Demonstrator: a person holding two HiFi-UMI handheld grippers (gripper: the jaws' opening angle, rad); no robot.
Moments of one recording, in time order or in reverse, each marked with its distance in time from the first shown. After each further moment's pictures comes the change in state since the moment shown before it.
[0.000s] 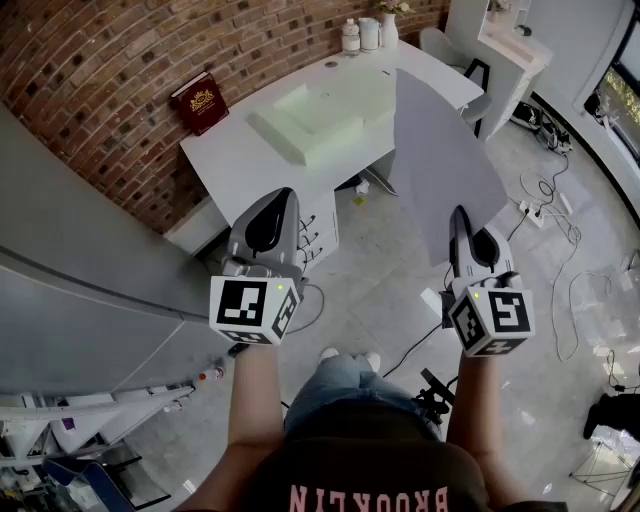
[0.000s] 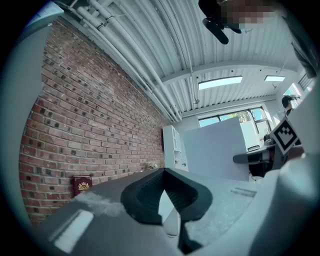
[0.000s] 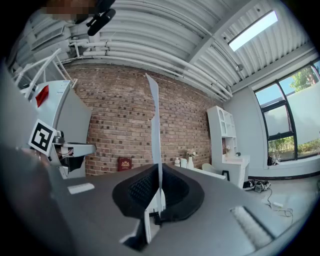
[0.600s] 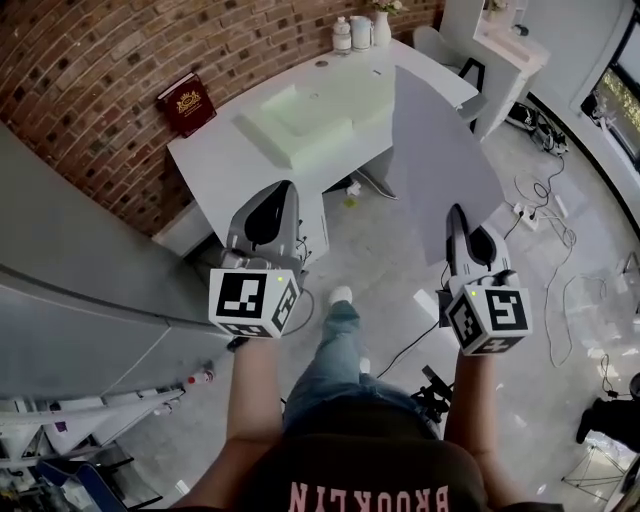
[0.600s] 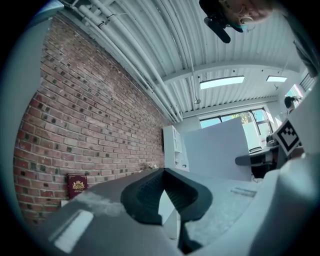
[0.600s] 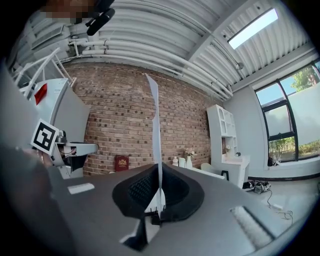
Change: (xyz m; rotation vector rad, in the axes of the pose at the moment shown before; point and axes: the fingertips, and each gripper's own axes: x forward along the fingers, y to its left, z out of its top) left arm 0.043 -0.012 -0.011 -0.021 -0.015 0.022; right arm 0.022 -0.034 -0.009 -0.012 0.010 0.017
